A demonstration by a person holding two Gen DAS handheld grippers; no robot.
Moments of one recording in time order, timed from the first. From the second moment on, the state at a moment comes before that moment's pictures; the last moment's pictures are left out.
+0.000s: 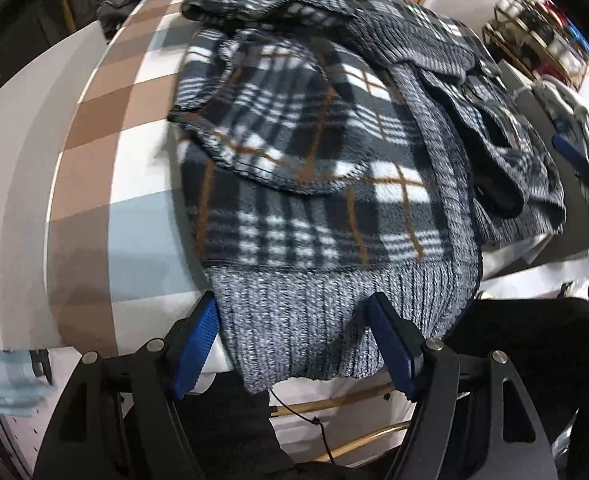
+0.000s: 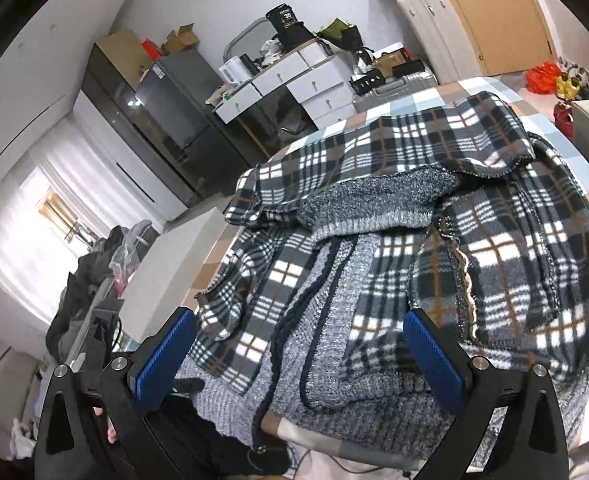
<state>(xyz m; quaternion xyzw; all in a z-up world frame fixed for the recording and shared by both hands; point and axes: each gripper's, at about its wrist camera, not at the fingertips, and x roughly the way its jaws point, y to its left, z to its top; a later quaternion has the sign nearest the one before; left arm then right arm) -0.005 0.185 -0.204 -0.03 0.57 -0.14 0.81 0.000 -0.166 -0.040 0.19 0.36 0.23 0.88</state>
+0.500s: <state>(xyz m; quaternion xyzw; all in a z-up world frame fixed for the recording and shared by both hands) 0.002 0.176 -0.172 -0.10 0.53 -0.26 0.80 0.008 -0.156 -0.049 0.19 0.38 0.23 0.87</state>
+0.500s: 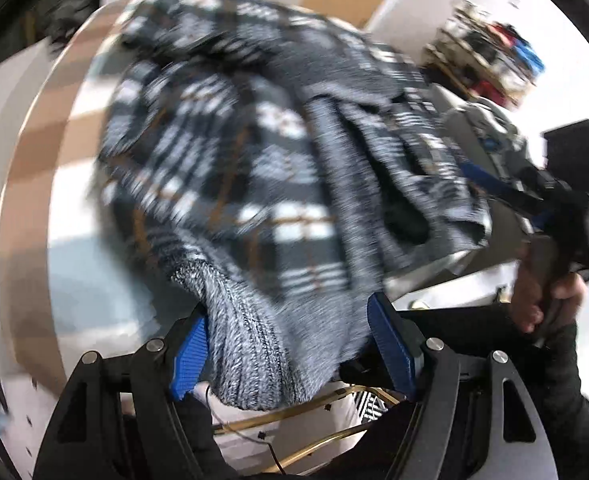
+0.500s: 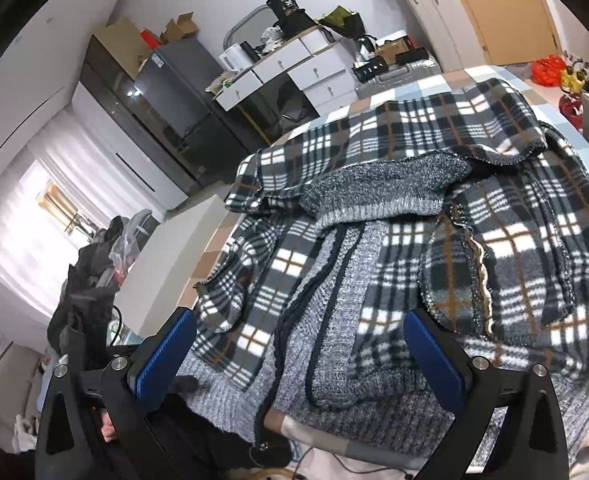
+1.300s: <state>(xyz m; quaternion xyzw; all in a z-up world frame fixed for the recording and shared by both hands) -0.007 0.181 -0.189 -0.09 0.57 -0.19 0.80 0.003 -0.180 -0.040 0.24 0.36 0.27 0.86</state>
